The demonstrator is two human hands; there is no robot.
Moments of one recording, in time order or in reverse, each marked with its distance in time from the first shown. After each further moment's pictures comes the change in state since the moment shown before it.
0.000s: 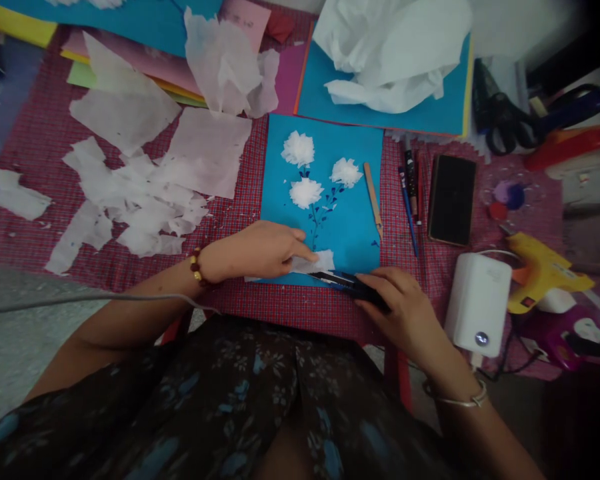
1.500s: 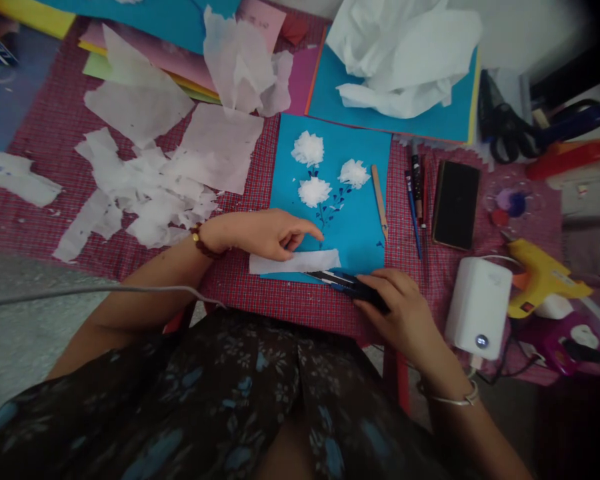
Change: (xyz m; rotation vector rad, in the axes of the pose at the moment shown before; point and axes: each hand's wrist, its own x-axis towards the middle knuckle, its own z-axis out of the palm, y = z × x) left_hand -0.001 -0.030 -0.010 -0.333 -0.061 0.125; right_hand 0.000 -0.007 0.005 0.011 0.018 0.016
